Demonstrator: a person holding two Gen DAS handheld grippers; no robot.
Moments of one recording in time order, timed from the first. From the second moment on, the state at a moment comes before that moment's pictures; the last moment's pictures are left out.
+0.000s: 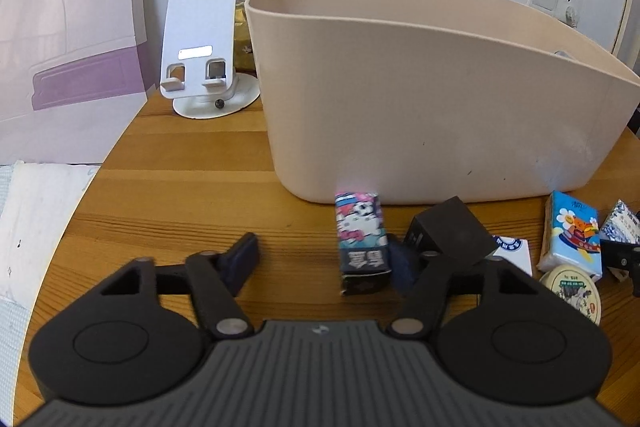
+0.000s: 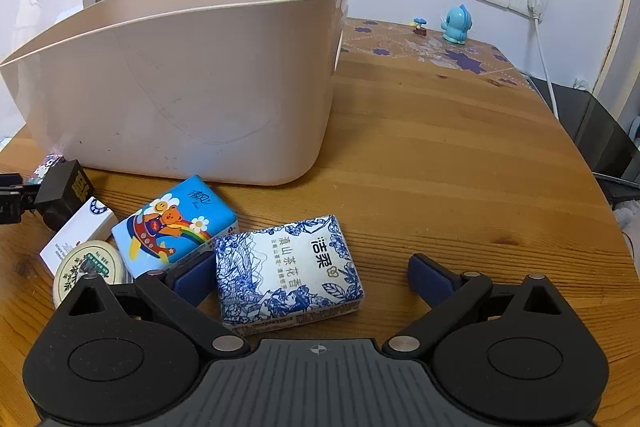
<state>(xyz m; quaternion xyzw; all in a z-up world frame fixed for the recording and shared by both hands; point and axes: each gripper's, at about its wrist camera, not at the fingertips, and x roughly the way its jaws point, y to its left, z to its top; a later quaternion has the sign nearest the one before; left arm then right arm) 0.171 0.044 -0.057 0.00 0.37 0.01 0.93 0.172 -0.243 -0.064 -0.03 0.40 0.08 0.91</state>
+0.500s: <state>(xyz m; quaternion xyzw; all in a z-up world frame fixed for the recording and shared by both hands) 0.150 0.037 -0.044 0.00 0.35 0.00 0.94 0.155 -0.246 -0.053 0.00 0.40 0.08 0.91</state>
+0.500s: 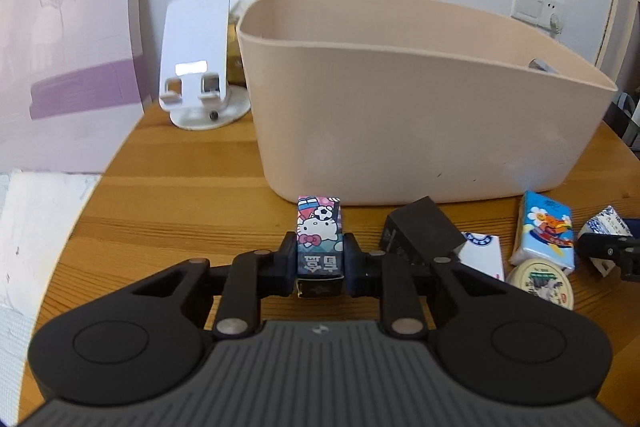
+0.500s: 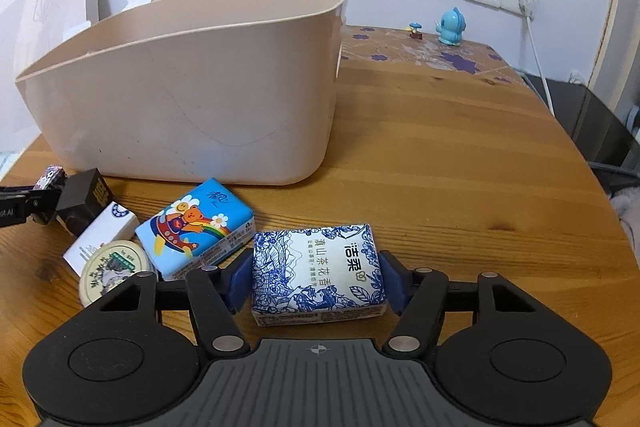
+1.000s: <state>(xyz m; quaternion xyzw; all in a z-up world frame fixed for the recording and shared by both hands) 0.114 0.036 -0.007 0.02 0.33 -0.01 0.94 0.123 -0.251 0.002 0.01 0.34 0.10 0.93</state>
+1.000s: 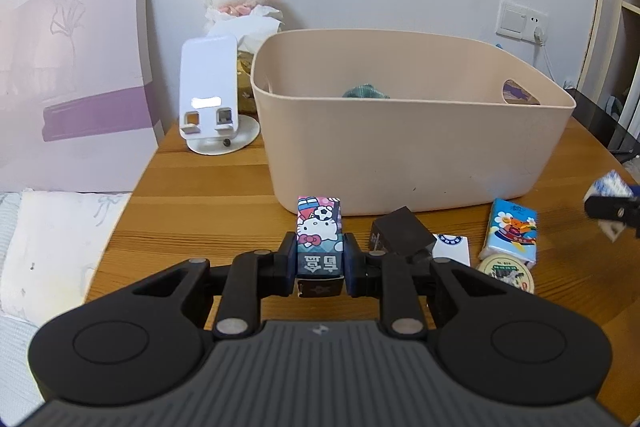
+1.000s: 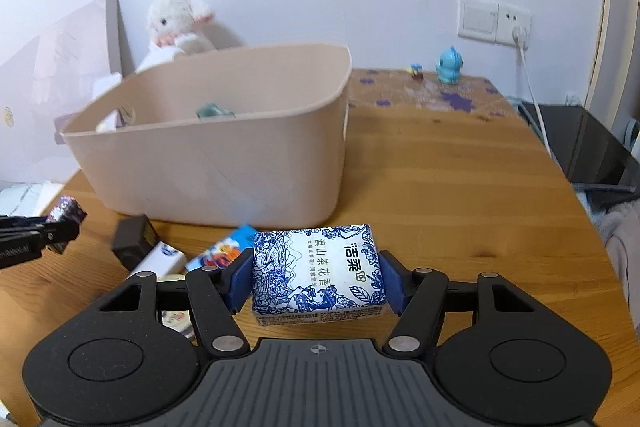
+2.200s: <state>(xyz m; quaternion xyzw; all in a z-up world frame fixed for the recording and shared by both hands) 0.195 -0.018 0.076 0.04 0.24 -0.03 0.97 0.198 -0.193 0.091 -0.02 0.22 0.12 0.97</state>
